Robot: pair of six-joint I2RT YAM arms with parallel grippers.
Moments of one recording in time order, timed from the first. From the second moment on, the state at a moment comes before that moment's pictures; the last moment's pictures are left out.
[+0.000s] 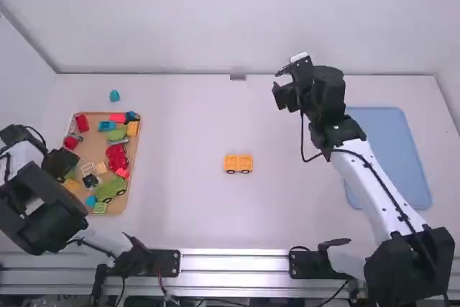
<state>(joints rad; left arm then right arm) 0.89 1.70 1.16 -0.75 -0.07 -0.25 0.26 1.36 1.10 -0.11 -0.02 -0.30</state>
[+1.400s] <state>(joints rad) 0.95 1.90 1.17 -0.69 -0.01 -0.19 0.26 1.36 1.10 -0.08 -0.03 -0.29</state>
